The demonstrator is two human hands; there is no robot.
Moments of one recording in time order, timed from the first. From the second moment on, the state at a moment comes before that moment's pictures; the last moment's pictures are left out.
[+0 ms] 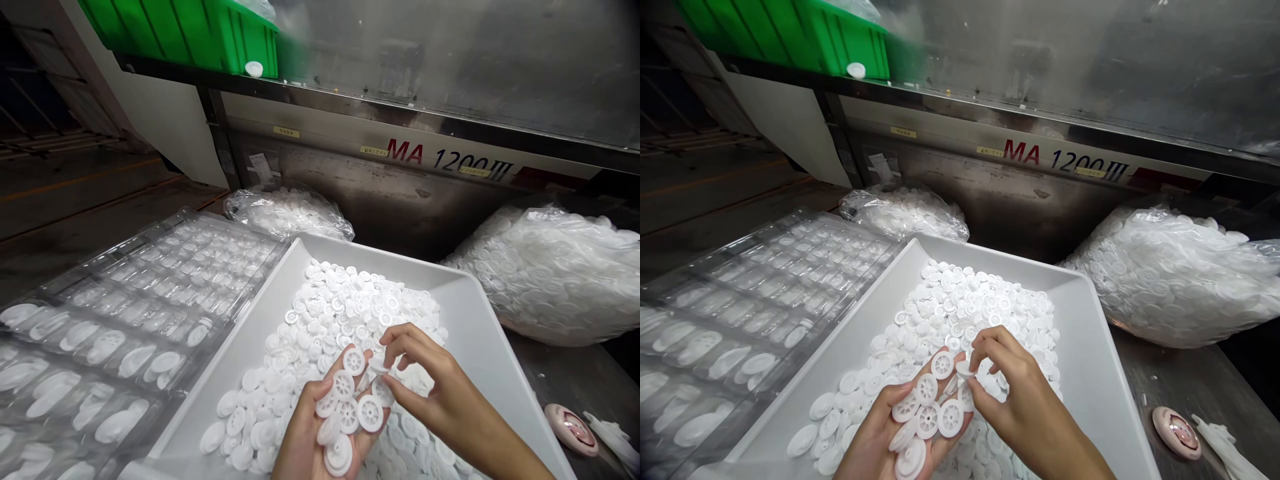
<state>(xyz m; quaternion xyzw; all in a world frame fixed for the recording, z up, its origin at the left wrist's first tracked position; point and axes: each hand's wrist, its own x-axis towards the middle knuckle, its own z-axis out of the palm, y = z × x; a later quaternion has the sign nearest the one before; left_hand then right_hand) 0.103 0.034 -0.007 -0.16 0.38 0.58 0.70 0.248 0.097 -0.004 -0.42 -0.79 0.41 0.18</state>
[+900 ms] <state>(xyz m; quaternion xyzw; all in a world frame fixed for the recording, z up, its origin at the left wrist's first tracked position) 0.100 0.035 0.000 -0.15 0.37 0.57 0.71 0.246 0.099 -0.004 -0.38 -0.78 0.46 0.19</state>
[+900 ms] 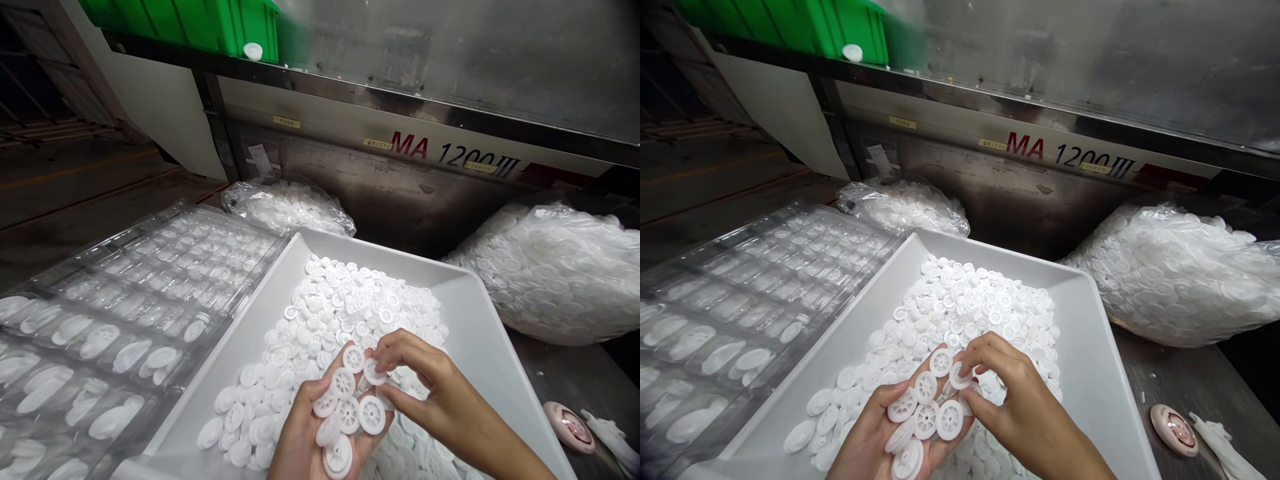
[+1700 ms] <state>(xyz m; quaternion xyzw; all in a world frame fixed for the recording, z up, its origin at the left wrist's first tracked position) 0.101 0.035 0.000 -0.15 0.37 0.58 0.71 0.240 0.096 -0.016 -0.41 -0.66 0.58 0.22</state>
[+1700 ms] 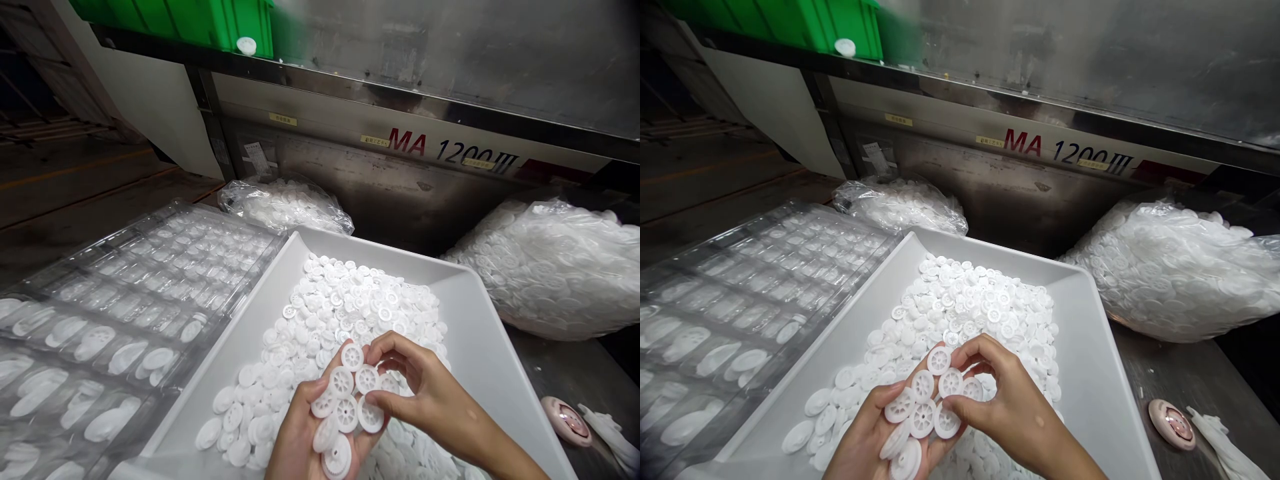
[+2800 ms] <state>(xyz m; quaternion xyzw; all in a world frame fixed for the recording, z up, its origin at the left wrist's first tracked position) 0.100 0.038 0.005 -0.17 0.39 0.59 0.68 0.247 0.106 -0.017 -0.37 -0.67 0.61 0.19</state>
